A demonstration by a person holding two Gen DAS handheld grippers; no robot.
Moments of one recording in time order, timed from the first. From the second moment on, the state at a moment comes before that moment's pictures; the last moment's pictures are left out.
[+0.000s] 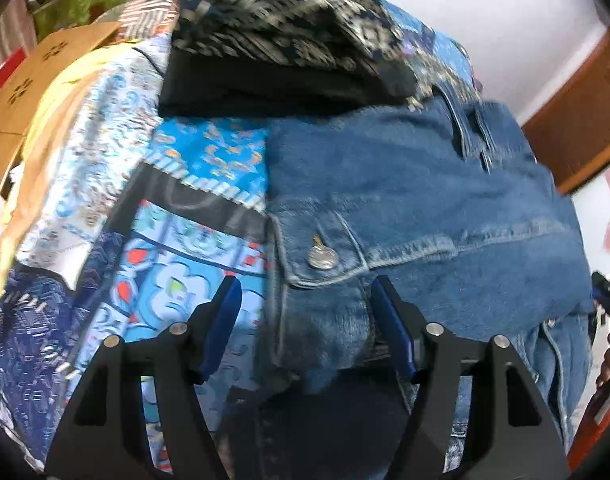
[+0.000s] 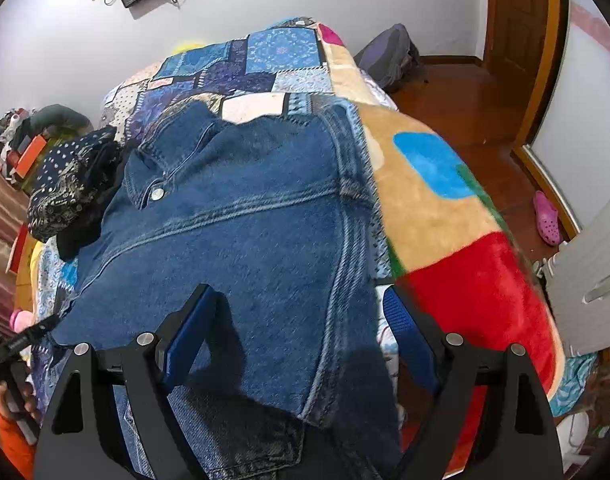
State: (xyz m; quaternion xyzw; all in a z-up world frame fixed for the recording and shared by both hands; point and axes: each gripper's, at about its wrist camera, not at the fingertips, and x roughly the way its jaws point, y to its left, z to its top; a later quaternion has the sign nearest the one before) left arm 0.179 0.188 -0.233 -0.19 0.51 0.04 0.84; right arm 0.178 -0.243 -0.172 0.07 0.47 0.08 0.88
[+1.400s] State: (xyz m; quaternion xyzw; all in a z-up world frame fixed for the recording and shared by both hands) left arm 0.314 0.232 -0.313 -0.39 0.55 -0.12 0.73; right arm 0.314 -0.277 -0.200 0.21 0.55 0.18 0.79
